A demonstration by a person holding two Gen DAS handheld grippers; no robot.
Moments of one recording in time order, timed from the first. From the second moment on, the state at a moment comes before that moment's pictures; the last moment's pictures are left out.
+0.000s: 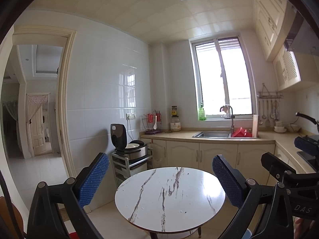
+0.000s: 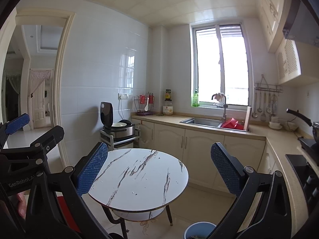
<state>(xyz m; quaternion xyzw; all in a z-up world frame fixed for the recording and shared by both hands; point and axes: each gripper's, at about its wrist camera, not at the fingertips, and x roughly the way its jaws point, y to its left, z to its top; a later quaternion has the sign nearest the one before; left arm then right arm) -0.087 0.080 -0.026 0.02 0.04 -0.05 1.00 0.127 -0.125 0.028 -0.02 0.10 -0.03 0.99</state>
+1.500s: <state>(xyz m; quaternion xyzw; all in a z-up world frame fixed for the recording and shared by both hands) -0.082 0.091 -0.022 0.02 0.04 -0.06 1.00 0.127 -0.123 0.028 -0.02 0.10 -0.03 0.99</state>
